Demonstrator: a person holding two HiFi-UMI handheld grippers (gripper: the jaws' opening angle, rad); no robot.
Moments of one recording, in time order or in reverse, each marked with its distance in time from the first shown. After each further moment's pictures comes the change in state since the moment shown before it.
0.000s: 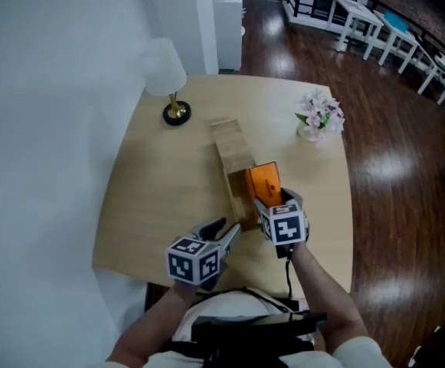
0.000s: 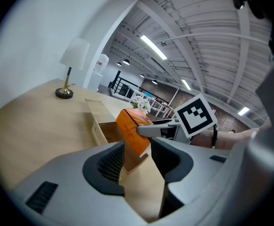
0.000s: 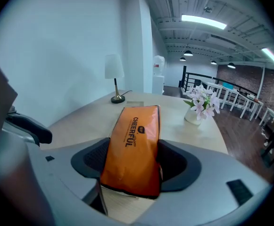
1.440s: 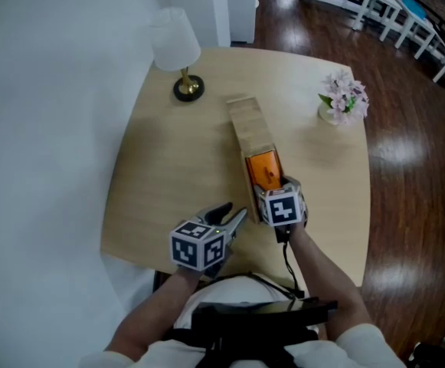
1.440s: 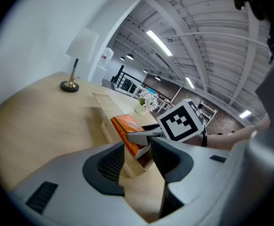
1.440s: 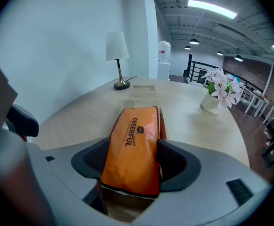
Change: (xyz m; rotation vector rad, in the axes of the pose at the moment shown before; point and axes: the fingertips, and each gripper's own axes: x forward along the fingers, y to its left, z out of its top) left arm 0.004 0.044 -0.004 -0.050 0.066 0.008; right arm 0.071 0.045 -0.024 0.010 0.165 0.061
